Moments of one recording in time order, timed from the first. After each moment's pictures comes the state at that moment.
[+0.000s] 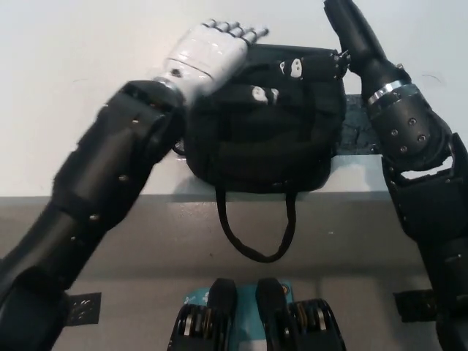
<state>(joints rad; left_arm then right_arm) -0.99 0.27 -0.45 0.33 1.05 0.01 -0.35 -0.88 -0.15 0.13 0.25 -0.41 0.11 0.14</state>
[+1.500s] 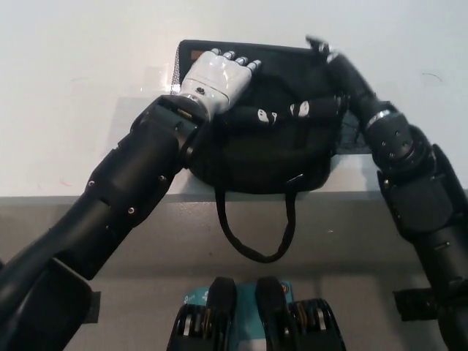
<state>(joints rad) -1.04 0.22 -0.58 0.60 1.12 0.07 -0.27 -0.90 -0.15 0.13 0.69 -0.35 0.09 0.12</state>
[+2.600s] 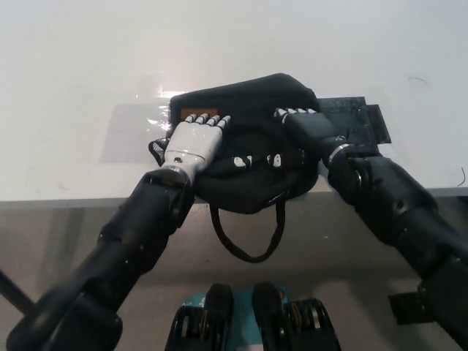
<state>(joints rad) -0.93 0.11 -0.54 1.14 0.96 -0.02 0.28 -1.05 -0.13 0.71 1.26 -0.55 -0.17 -0.09</state>
